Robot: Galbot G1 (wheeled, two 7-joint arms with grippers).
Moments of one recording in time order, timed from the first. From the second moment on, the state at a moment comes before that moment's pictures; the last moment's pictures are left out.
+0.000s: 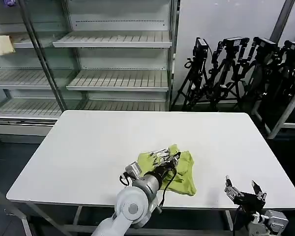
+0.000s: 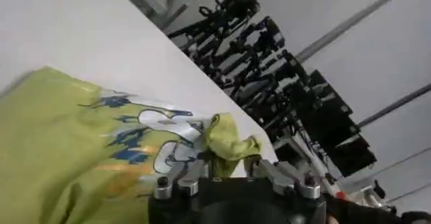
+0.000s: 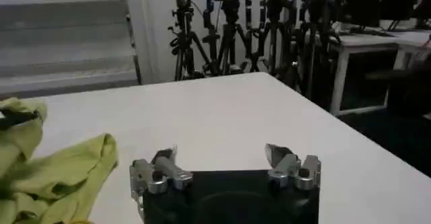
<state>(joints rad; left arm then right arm) 0.94 -1.39 0.09 -1.95 -1.24 0.34 -0.56 -1.69 1.28 0.69 2.38 0.48 -0.46 0.35</state>
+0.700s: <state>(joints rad) 1.05 -1.25 -0.05 -2.10 -1.11 0.42 -0.44 -1.64 1.24 0.64 2.35 0.47 -0.46 0.34</state>
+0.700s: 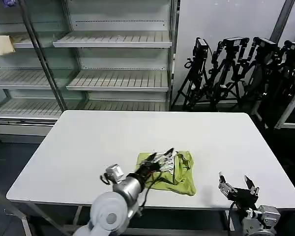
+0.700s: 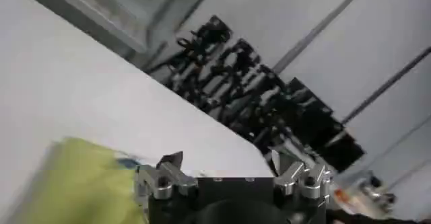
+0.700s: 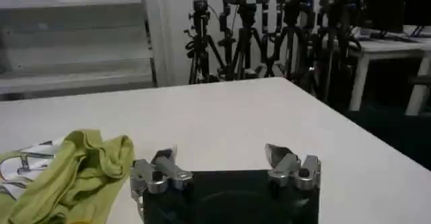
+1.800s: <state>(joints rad) 1.05 -1.25 -0.09 -1.93 -1.14 0.48 -0.43 -1.66 1.26 0.67 2.37 0.47 -0.46 0.34</state>
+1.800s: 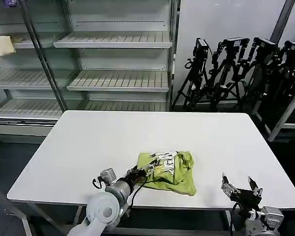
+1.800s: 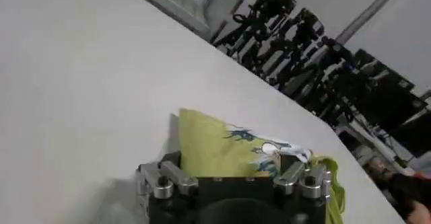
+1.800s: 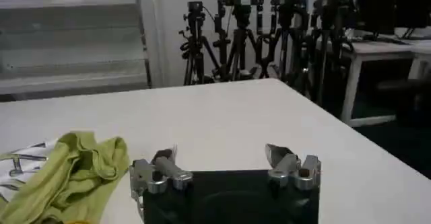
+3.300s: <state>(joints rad) 1.20 -1.04 -0.52 -2.06 -1.60 0.43 -0.44 -1.62 1.28 0.64 2.36 0.49 -0.45 0.34</state>
